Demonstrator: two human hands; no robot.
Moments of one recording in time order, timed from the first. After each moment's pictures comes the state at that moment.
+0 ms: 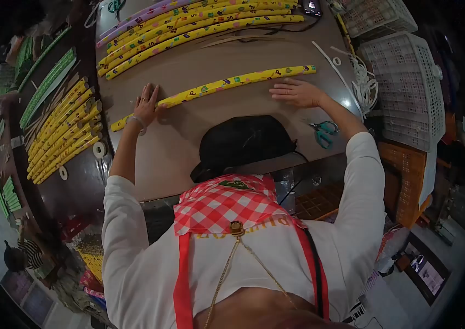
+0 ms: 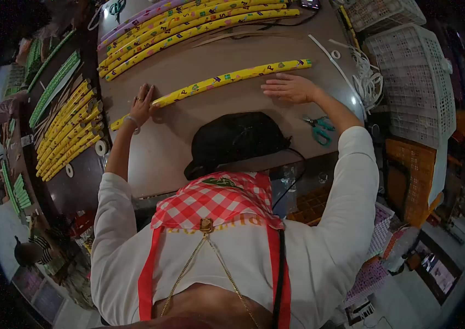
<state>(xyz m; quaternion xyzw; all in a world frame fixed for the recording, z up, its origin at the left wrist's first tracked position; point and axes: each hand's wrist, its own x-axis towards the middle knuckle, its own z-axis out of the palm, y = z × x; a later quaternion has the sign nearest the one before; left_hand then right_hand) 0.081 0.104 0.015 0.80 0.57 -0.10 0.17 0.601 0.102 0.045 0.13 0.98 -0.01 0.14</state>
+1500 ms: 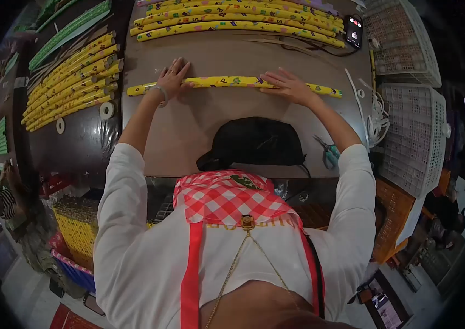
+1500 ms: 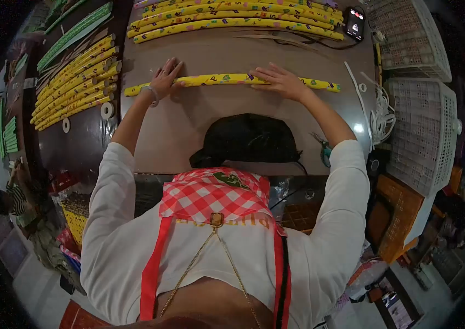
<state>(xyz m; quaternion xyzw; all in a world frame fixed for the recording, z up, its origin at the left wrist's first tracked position) 0.091 0.100 0.028 0.77 0.59 -0.12 0.19 0.489 0.145 0.047 0.14 0.98 0.08 0.12</state>
